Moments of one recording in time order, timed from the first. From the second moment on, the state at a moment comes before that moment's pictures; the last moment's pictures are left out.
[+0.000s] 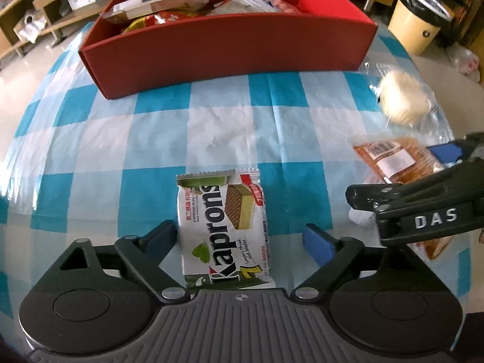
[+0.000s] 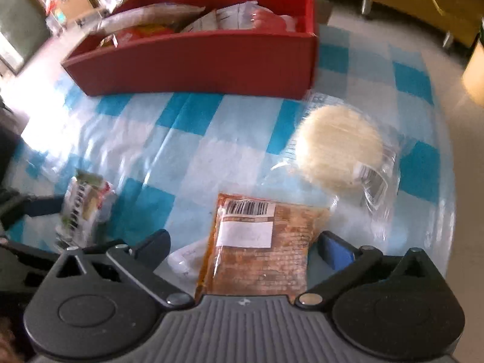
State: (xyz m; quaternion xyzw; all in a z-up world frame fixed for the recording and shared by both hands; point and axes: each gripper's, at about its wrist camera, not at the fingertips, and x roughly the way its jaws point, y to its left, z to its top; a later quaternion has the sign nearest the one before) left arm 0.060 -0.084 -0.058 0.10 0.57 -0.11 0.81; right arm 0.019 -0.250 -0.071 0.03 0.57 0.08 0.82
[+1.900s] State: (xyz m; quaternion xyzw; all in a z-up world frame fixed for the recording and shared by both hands) left arm 0.086 -0.070 0.017 0.00 0.47 -0.08 0.88; right arm 0.015 -0.263 0.027 0.10 0.43 0.10 0.89
